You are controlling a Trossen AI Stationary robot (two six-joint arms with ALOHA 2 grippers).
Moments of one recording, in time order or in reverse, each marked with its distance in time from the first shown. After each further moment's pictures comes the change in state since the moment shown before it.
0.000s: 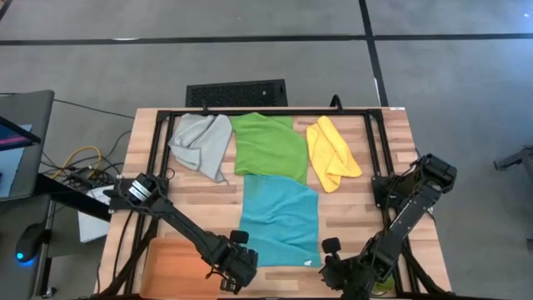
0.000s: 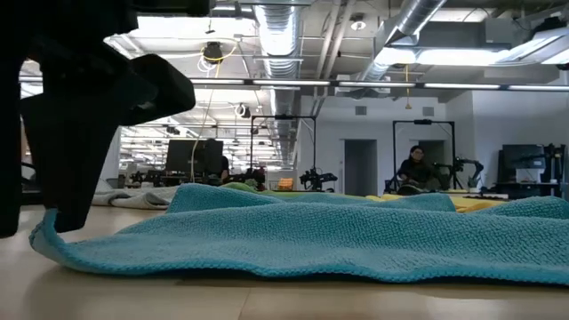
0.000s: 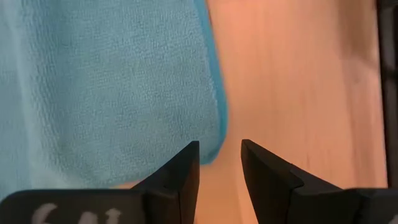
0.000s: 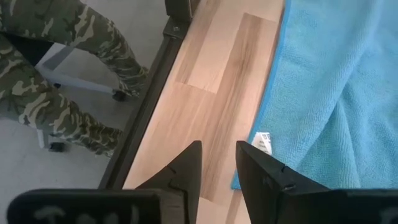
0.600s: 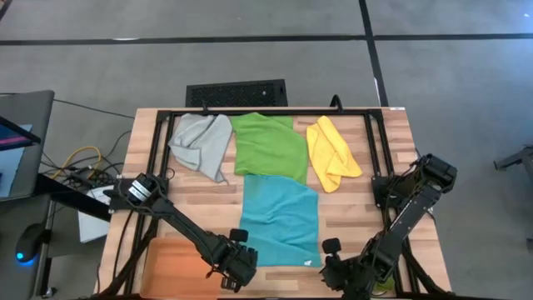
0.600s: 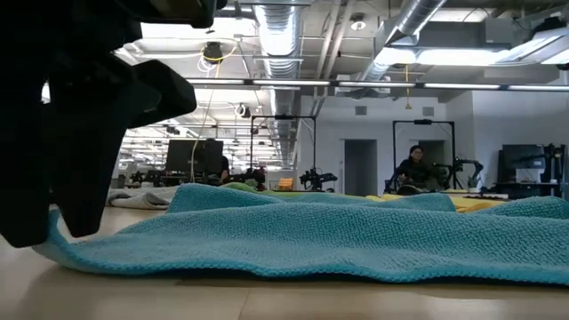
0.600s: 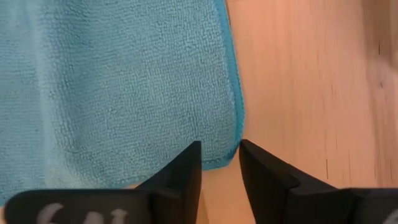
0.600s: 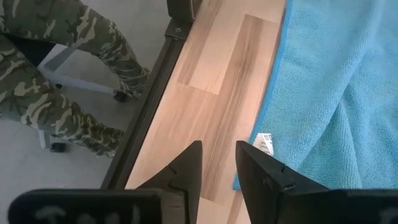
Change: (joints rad) left arm -0.002 0.000 -0.017 -0.005 -0.028 -0.014; right arm 0.003 0.000 0.000 0.004 0.000 0.000
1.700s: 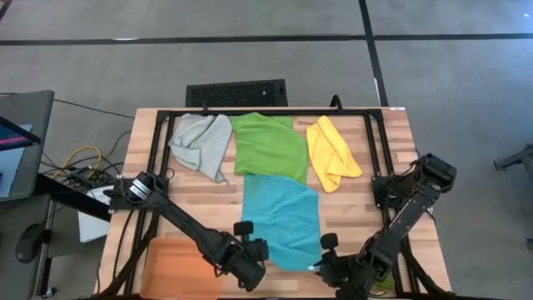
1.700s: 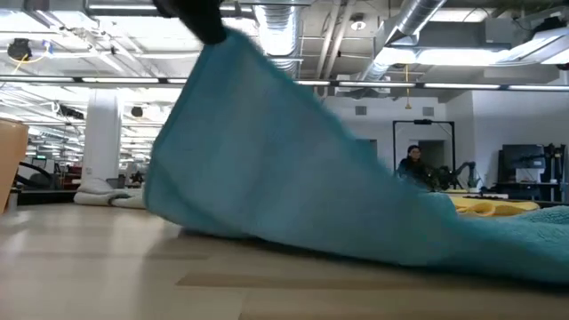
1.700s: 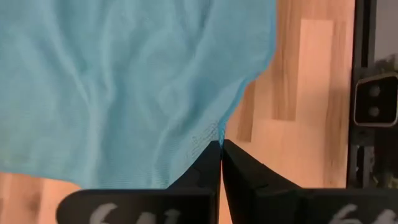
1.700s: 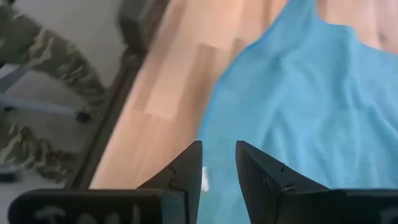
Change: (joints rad) left arm 0.026 -0.002 0.340 -0.276 -0.219 -0.176; right arm -0.030 0.000 0.001 0.012 0.156 -0.035
